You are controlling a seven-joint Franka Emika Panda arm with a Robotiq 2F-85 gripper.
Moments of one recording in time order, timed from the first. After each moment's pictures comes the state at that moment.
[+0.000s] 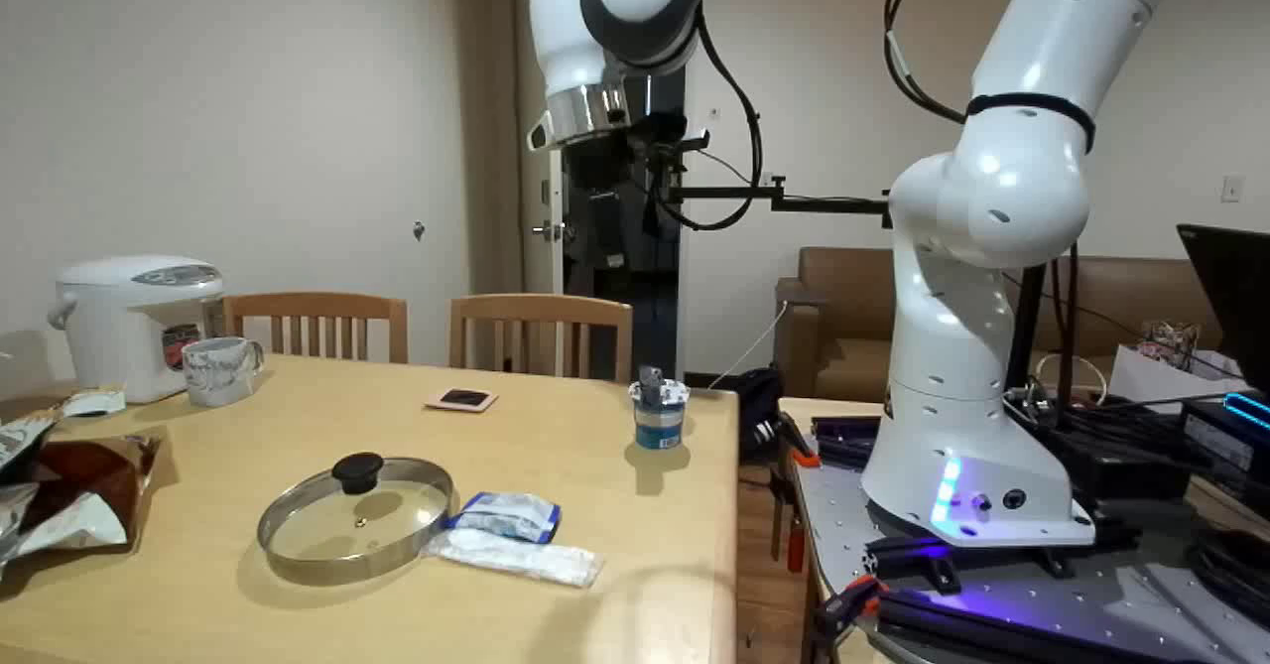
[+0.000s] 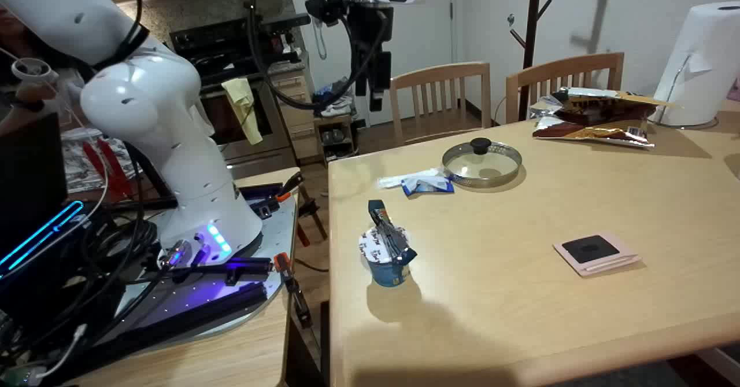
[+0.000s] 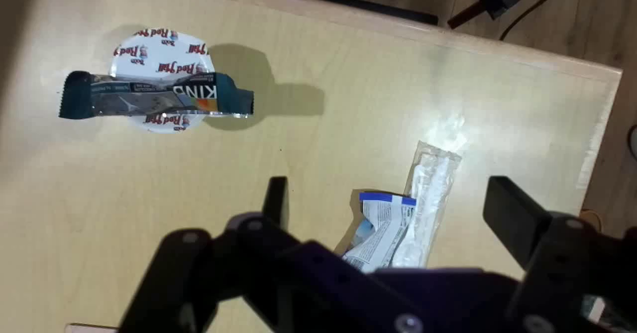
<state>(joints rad) 0.02 -0.36 -0.05 -2.51 -0.01 1.94 -0.17</state>
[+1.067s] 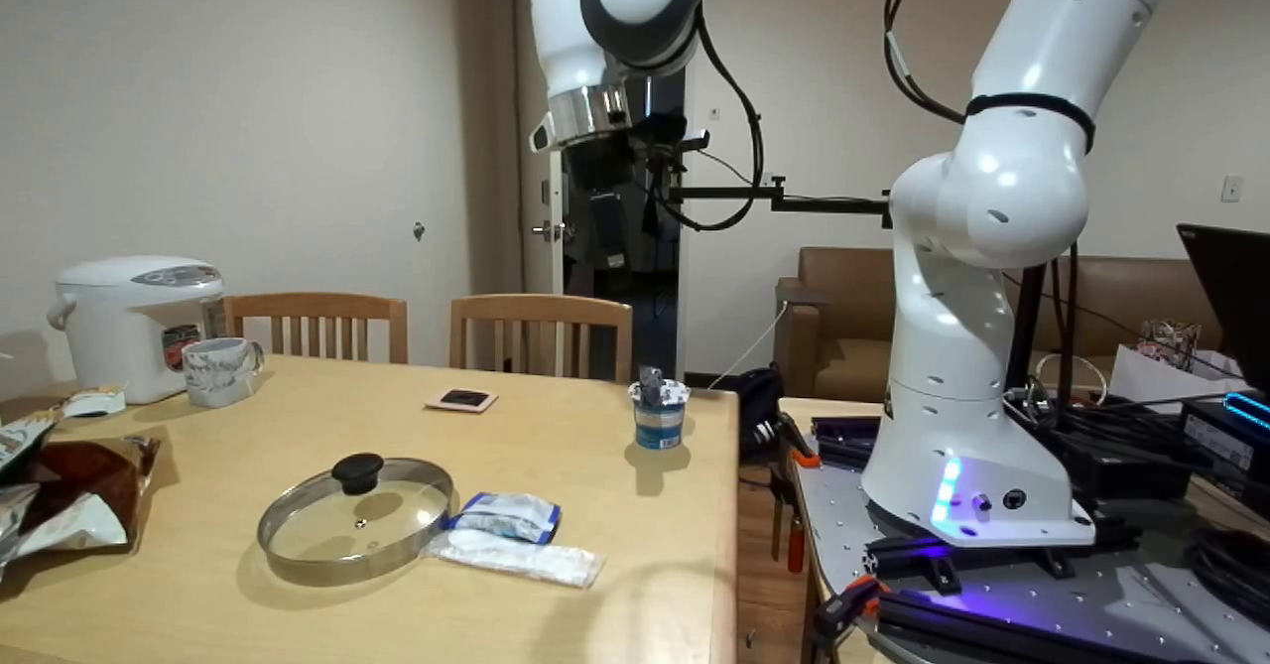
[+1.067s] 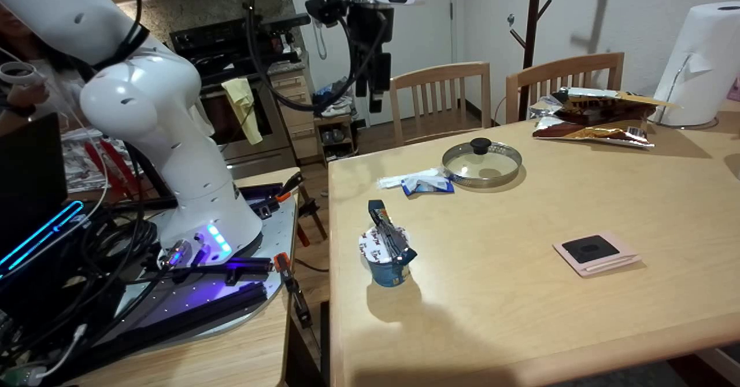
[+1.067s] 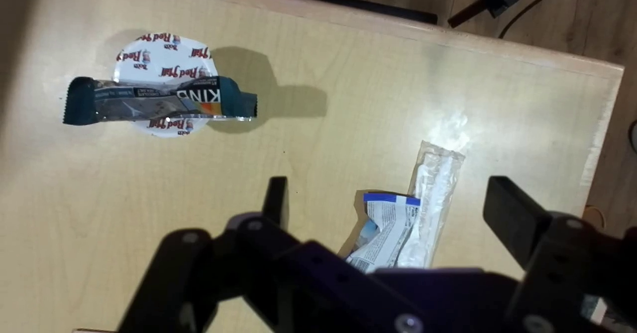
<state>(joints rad) 0.01 -0.36 -0.06 -2.51 0.00 1.94 -0.17</state>
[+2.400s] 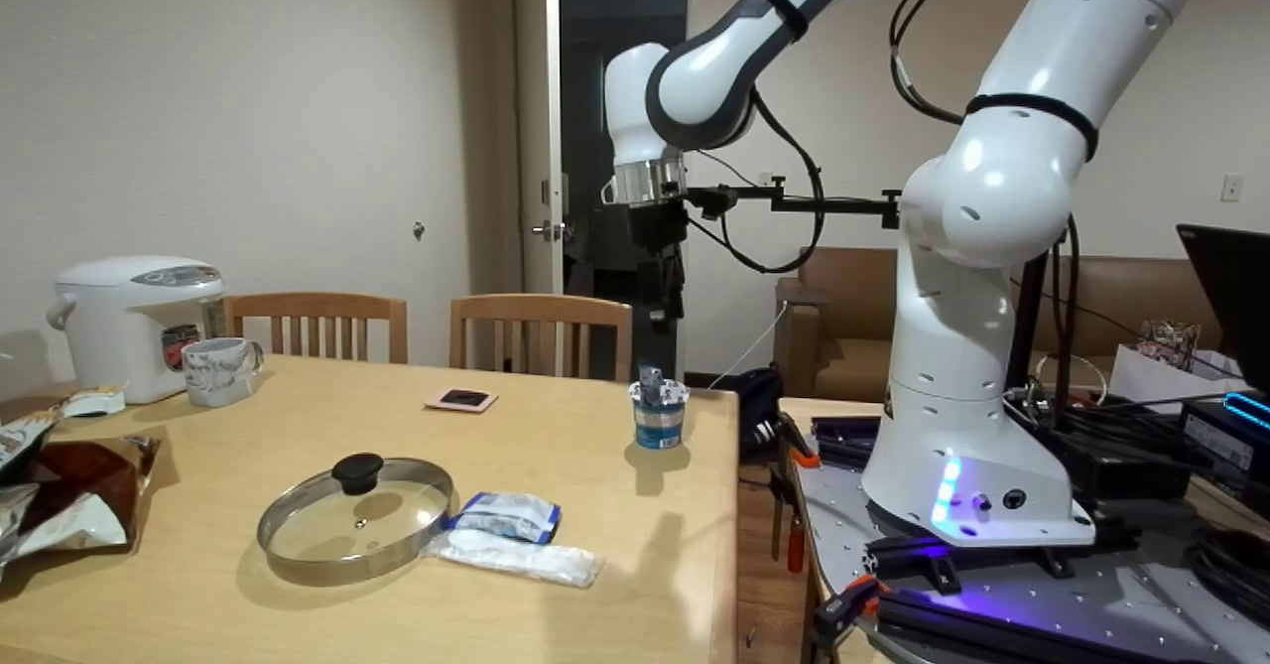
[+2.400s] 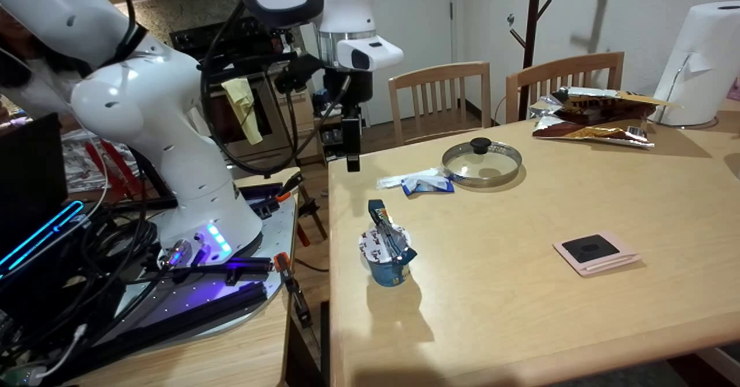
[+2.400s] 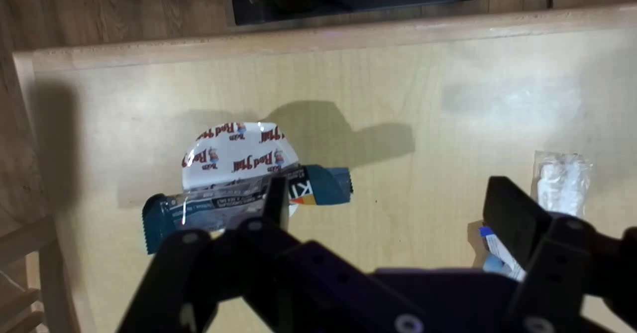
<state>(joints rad) -0.15 -0.42 -0.10 -2.78 -0.09 2.21 -0.05</state>
